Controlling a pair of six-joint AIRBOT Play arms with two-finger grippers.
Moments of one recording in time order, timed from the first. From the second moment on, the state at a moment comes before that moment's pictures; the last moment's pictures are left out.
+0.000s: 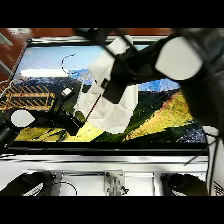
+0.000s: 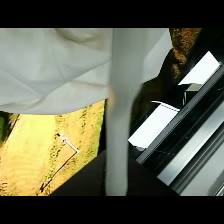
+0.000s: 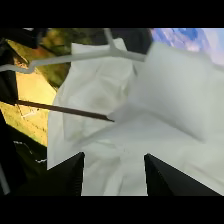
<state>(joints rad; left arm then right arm) -0.39 -0.91 0.85 1.04 -1.03 -1.04 0.74 -1.37 1.98 -1.46 1.42 1.03</state>
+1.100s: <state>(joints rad) -0.37 -0.91 0.89 1.03 -1.03 -1.00 0.77 -1.52 1.98 -1.35 1.01 0.75</state>
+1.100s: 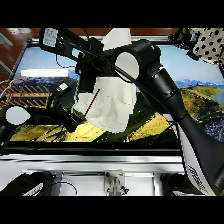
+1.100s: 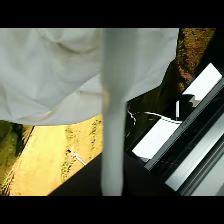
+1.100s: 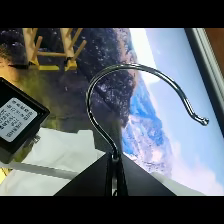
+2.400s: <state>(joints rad) -0.11 -0.93 0.72 0.54 -0.72 -1.12 0.77 -1.39 1.98 -1.76 0.93 1.18</state>
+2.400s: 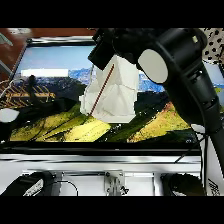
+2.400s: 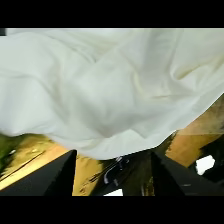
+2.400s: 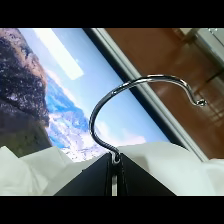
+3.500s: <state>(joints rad) -0.38 -1.46 1.06 0.37 -0.43 -0.85 0.77 -1.38 1.98 -1.73 0.99 1.27</state>
